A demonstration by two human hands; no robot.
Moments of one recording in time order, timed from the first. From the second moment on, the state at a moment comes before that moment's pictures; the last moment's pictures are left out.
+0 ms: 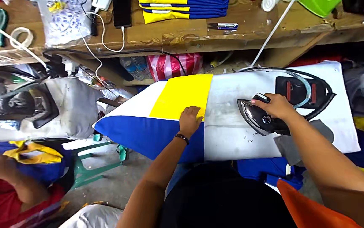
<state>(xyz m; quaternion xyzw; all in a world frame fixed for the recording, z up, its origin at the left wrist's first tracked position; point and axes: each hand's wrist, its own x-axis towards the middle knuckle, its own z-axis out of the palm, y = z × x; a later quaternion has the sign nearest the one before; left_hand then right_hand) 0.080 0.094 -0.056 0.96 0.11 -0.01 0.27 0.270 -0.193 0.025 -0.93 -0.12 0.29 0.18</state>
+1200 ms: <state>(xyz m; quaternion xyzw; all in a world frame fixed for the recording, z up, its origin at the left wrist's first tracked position) 0.083 0.081 -0.017 0.86 0.31 -0.01 0.41 0.177 -0.021 -0.069 -0.58 0.14 0.49 0.64</state>
